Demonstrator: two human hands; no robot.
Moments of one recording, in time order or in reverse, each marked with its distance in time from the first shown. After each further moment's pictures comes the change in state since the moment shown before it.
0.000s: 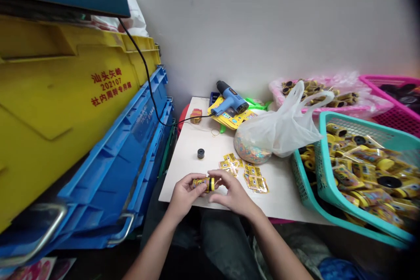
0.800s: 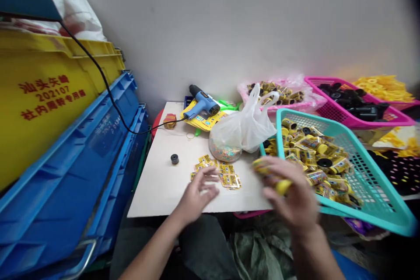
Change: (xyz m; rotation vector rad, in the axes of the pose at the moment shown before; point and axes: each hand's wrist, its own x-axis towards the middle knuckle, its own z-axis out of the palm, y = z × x) left_hand 0.014 0.003 0.086 0.146 -0.437 0.170; right_hand -0.085 -0.099 -0.127 -0.861 0.579 -0.623
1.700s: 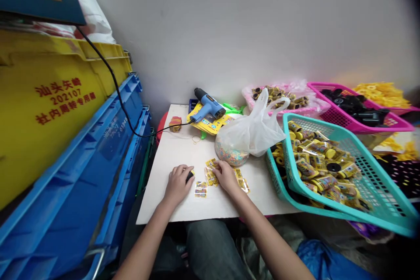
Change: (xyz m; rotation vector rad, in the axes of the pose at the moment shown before) left_hand 0.024 -0.077 -0.095 0.666 0.317 0.170; right_hand -0.060 0.070 0.209 -0.023 -0.531 0.618
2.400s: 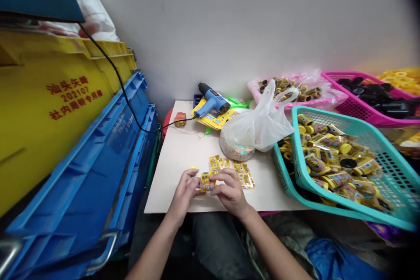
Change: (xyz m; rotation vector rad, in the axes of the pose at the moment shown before) left_hand -0.048 0.067 -0.016 -0.724 -0.053 -0.409; right_hand -0.064 -0.050 -0.027 0.370 0.194 -0.542
